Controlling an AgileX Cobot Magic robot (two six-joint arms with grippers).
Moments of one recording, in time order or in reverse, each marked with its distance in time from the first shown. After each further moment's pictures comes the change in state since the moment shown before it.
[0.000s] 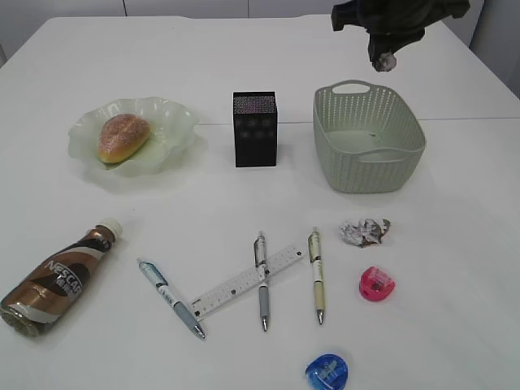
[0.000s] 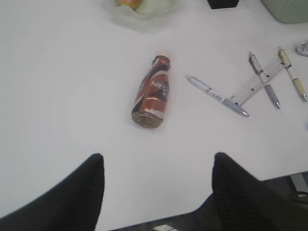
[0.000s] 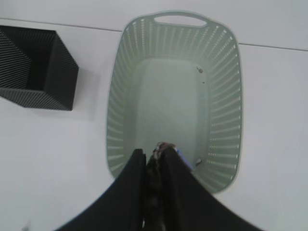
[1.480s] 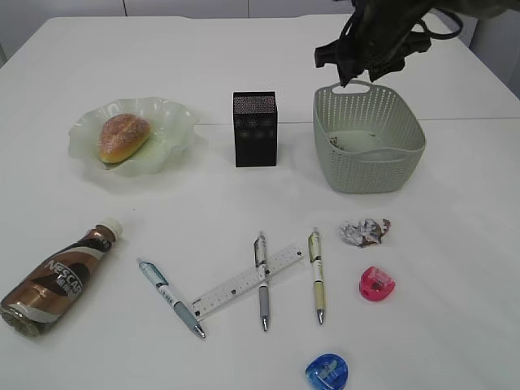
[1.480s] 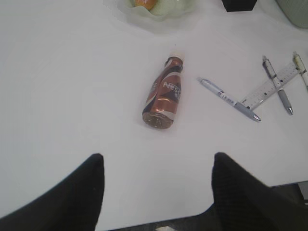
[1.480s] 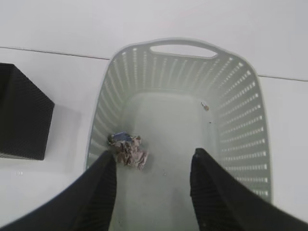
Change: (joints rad) left arm 0.000 0.000 0.000 0.059 0.000 -0.041; right arm -0.023 0.189 -0.043 -0.072 -0.211 0.037
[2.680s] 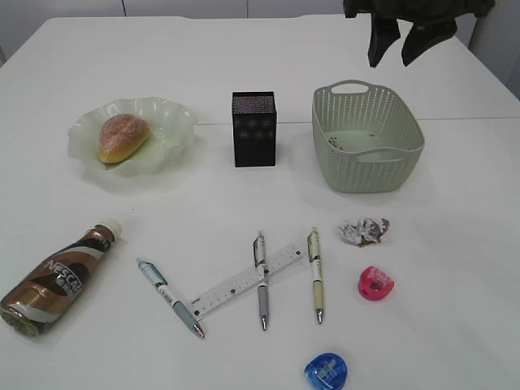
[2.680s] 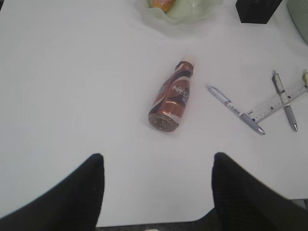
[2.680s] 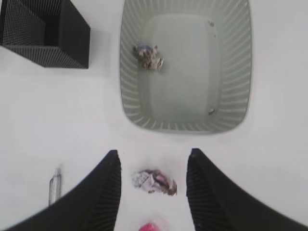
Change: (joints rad) left arm 0.000 0.000 0.000 0.044 0.000 -0.114; right arm 0.002 -0.255 0.043 0.200 0.378 -0.058
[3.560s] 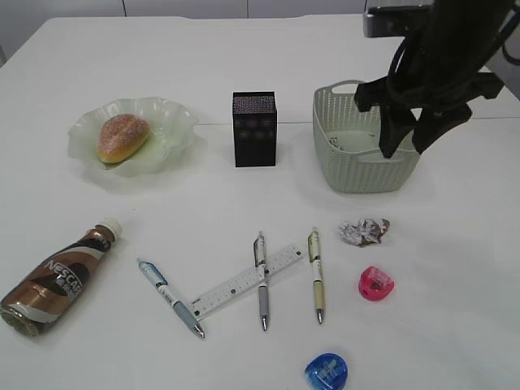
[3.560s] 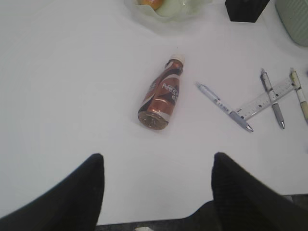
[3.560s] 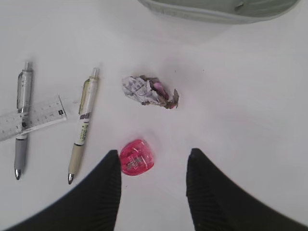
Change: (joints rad) left arm 0.000 0.000 0.000 -0.038 0.000 0.000; right arm 0.003 -0.117 0.378 0.086 -0.004 -0.129
